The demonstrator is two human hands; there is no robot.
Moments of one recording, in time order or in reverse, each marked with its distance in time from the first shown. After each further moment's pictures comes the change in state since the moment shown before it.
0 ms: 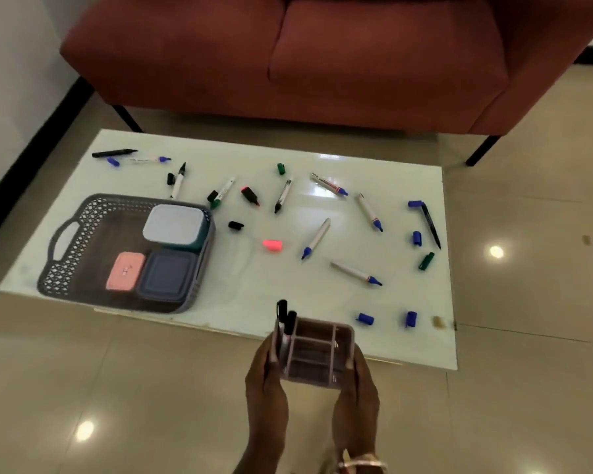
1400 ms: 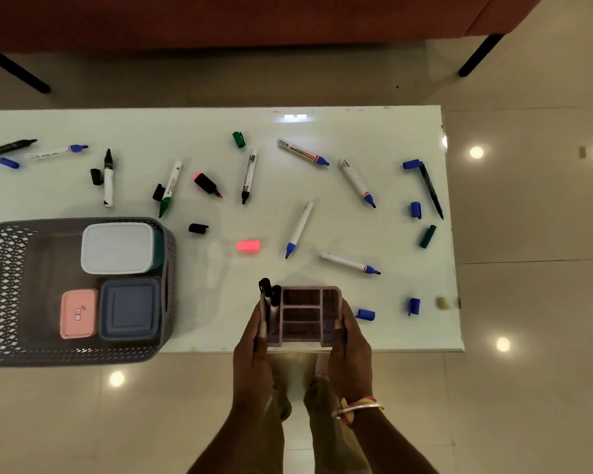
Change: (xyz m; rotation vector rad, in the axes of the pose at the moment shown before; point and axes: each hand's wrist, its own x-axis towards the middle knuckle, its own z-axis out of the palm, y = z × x) left_hand 0.107 0.025 0.021 0.368 -0.176 -0.245; right_hand 0.090 -0.036 0.045 -0.157 -0.097 0.056
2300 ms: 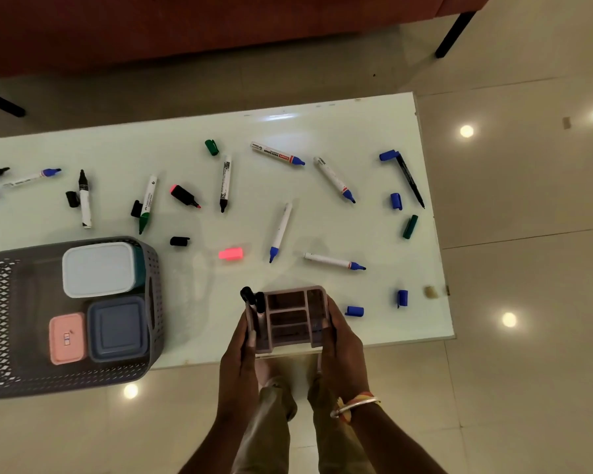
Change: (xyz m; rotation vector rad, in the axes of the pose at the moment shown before) left_hand 0.008 -0.015 -0.015 0.274 -0.111 0.010; right_hand 0.006 0.007 -0.008 -0.005 -0.082 0.038
